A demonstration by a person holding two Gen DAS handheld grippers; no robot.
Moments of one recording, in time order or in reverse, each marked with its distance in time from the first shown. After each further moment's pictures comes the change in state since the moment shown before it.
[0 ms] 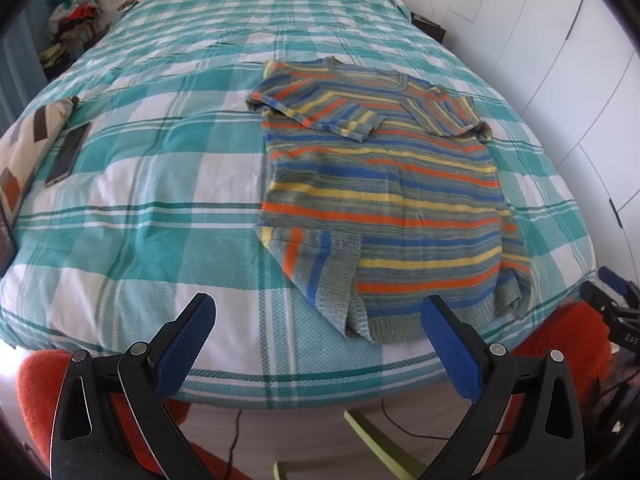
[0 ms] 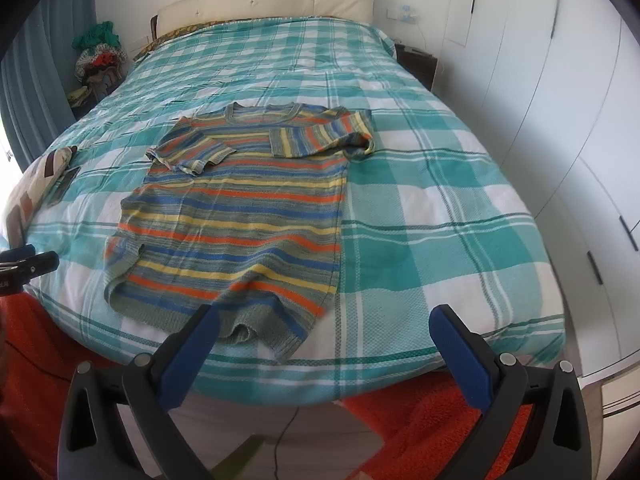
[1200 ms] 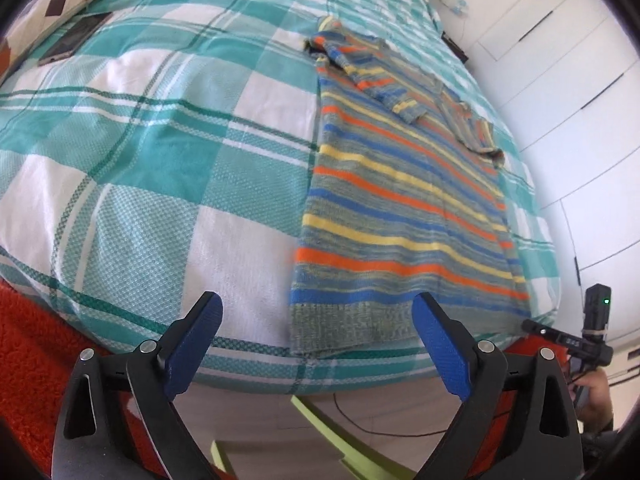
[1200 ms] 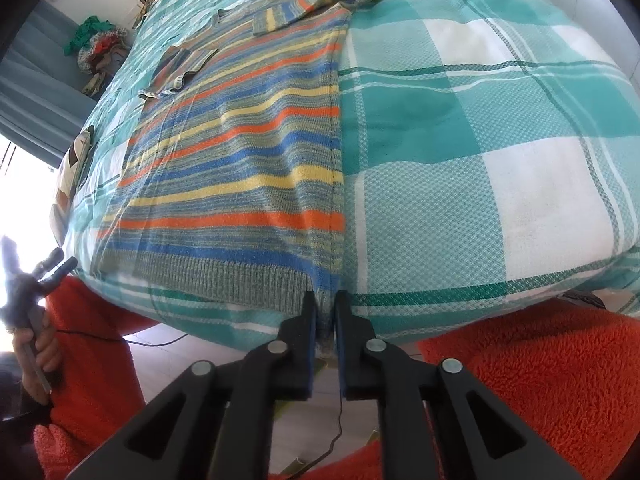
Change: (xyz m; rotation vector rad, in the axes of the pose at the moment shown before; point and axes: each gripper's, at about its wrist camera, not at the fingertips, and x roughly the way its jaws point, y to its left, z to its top) left arm 0.031 0.086 -0.039 -0.273 0.079 -0.163; right arm 0.091 -0.060 -0.027 0.143 0.363 0.291
